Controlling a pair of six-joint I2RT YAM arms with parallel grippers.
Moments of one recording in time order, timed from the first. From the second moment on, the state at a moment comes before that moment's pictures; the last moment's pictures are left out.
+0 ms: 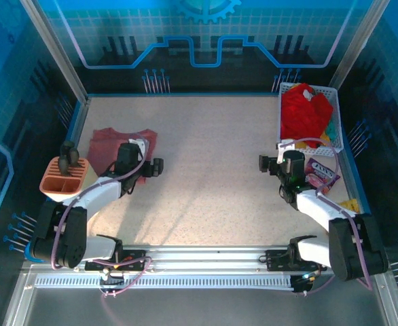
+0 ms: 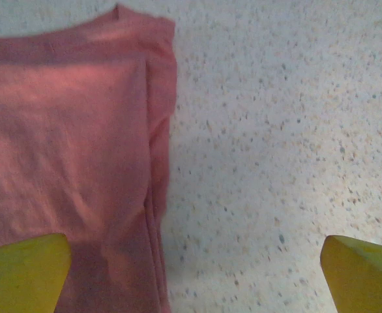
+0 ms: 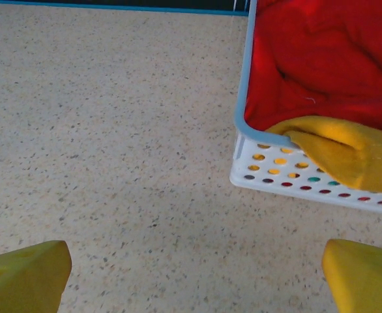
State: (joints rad) left arm -0.17 1.32 0.57 0.06 -0.03 -0.11; right arm 0.15 1.24 0.41 0.34 0.17 0.01
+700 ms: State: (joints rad) left arm -0.03 1.55 0.37 0.79 0.00 -0.04; right arm 0.09 1.54 0.36 0.81 0.12 -0.06
